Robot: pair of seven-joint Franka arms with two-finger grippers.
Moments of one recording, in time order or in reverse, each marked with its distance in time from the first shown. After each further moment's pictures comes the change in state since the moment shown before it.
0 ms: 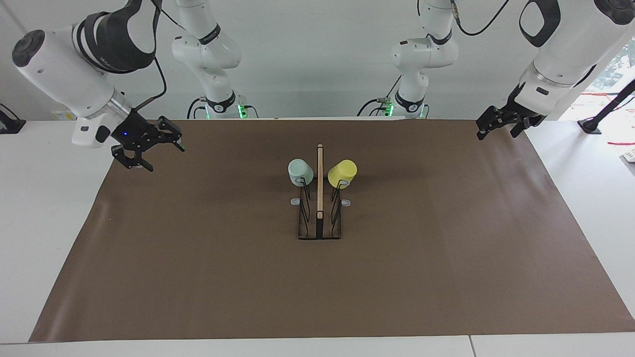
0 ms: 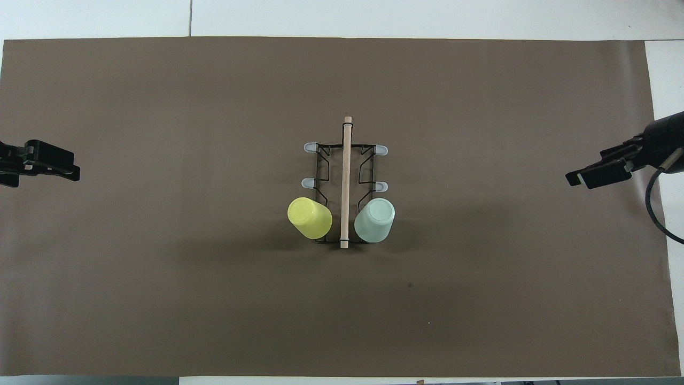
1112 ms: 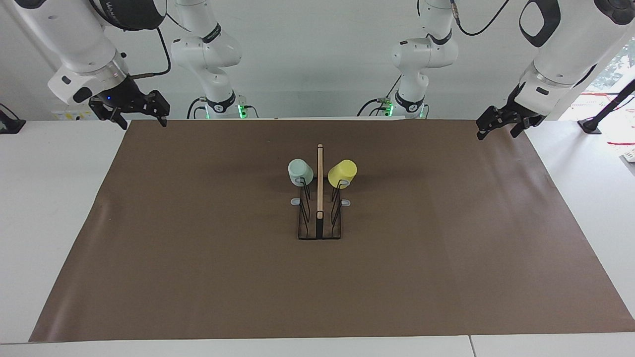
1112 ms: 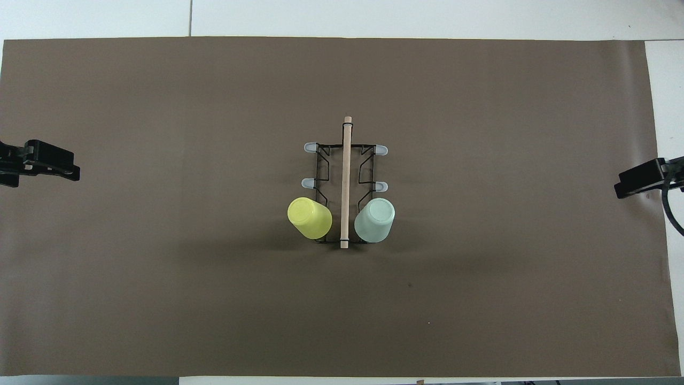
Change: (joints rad) left arm 0.000 0.000 0.000 0.000 0.000 0.000 0.000; right arm 0.171 -0.034 -0.134 0.133 -0.247 -0.219 0.438
